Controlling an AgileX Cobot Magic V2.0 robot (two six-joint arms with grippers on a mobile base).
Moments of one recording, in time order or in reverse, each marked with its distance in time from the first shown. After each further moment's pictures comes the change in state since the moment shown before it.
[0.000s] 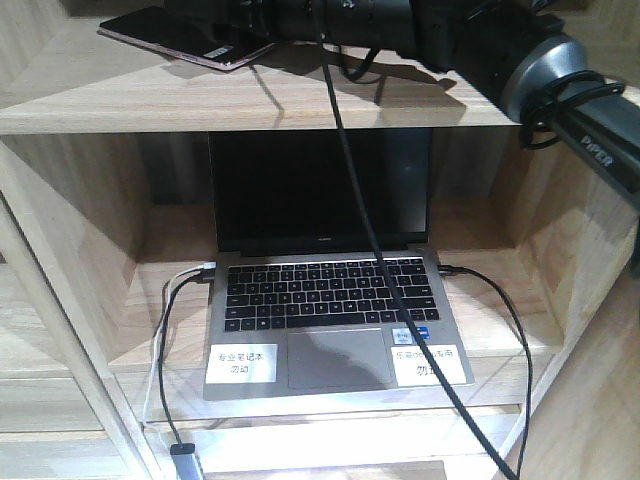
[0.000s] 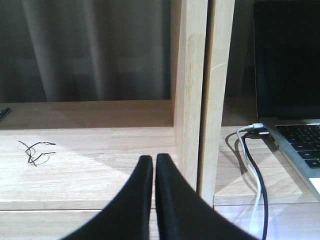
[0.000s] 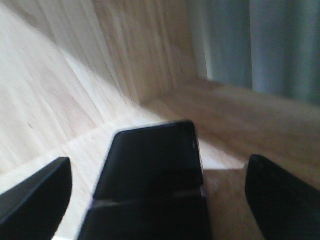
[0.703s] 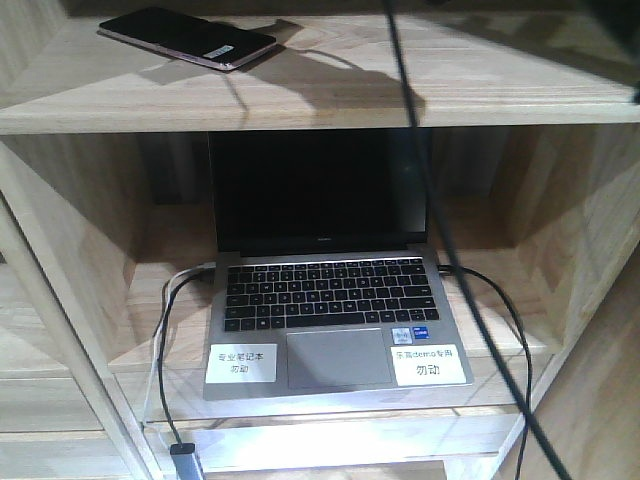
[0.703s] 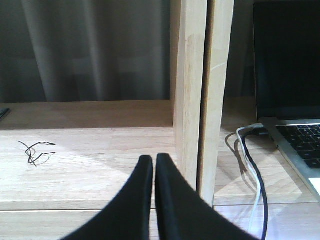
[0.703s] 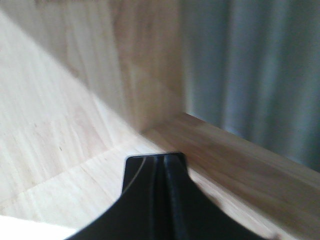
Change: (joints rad) left arm 0.000 0.000 0.000 0.000 0.000 0.000; right arm 0.000 -0.227 0.015 -0.396 0.020 0.307
